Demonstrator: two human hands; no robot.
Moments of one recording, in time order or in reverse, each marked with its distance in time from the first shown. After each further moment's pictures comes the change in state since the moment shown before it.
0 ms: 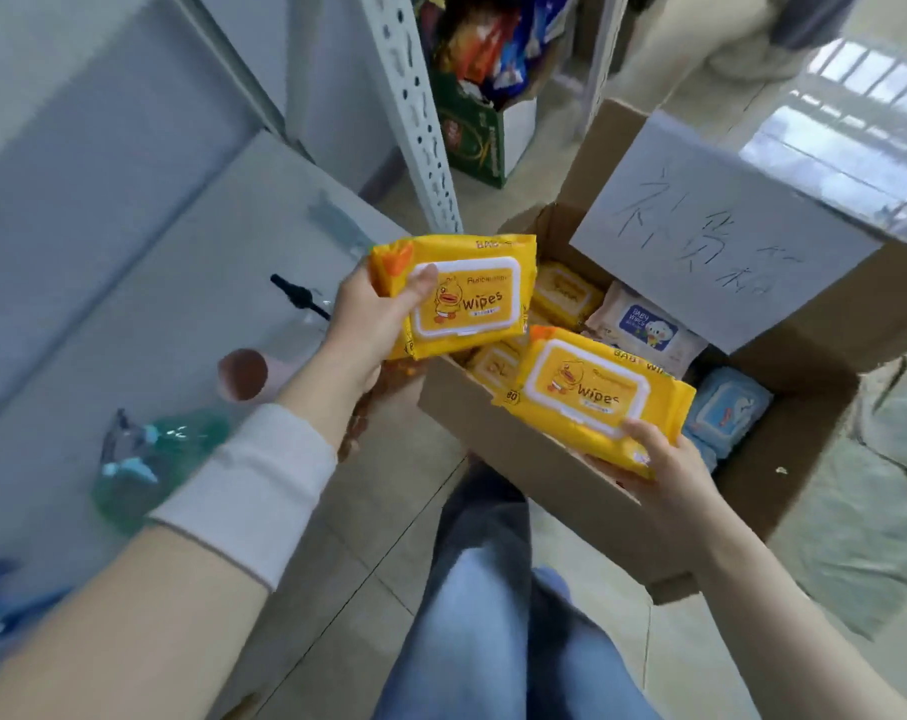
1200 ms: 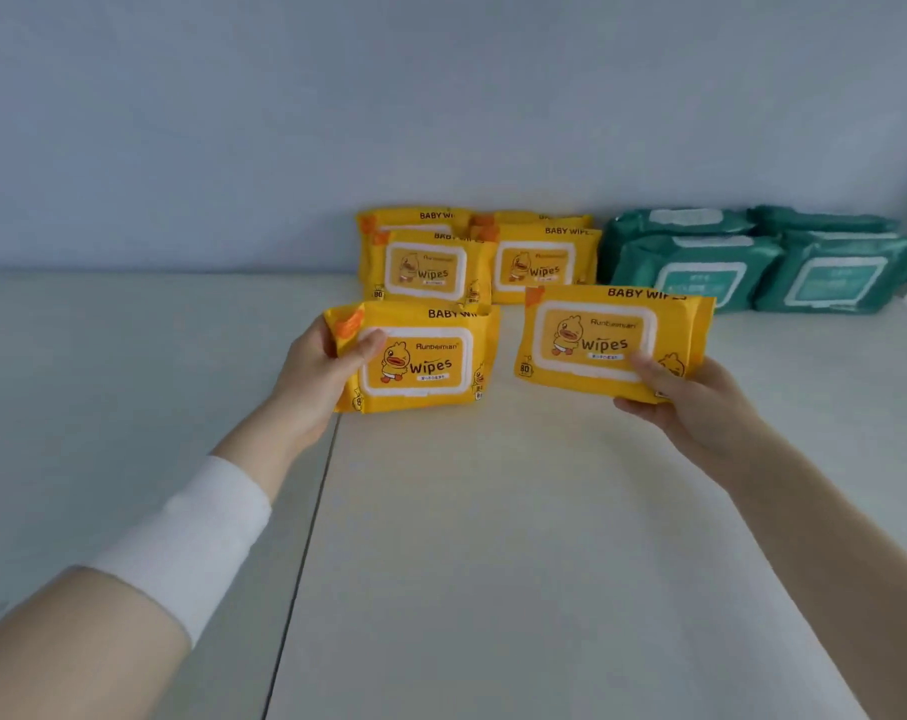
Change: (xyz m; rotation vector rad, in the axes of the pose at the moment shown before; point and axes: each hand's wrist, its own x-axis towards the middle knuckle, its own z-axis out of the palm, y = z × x) left_hand -0.086 0.002 -0.655 -0.433 0.788 0.294; right_hand -0.231 -0.091 0.681 -0.569 -1.027 -0.534
